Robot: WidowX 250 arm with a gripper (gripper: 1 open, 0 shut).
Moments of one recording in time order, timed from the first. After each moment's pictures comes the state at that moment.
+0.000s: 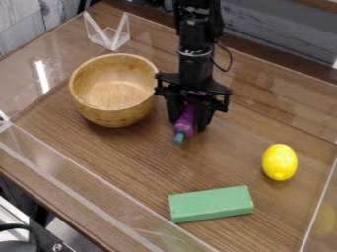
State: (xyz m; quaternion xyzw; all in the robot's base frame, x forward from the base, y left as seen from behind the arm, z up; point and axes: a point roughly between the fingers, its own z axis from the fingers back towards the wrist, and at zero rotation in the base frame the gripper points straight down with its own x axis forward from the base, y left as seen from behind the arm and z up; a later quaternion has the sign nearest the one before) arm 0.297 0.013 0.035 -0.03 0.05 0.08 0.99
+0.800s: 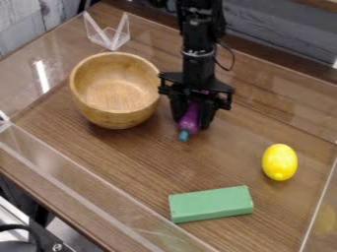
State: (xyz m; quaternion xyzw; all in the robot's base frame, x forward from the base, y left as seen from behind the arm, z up) arm 0.306 0.006 0.027 -0.04 0.05 0.09 0.99
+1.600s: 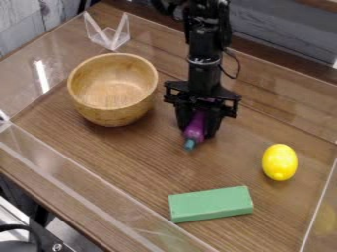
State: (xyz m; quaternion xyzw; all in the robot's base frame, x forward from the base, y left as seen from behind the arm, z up) arm 0.303 0.001 0.023 -0.04 0.06 0.09 0.99
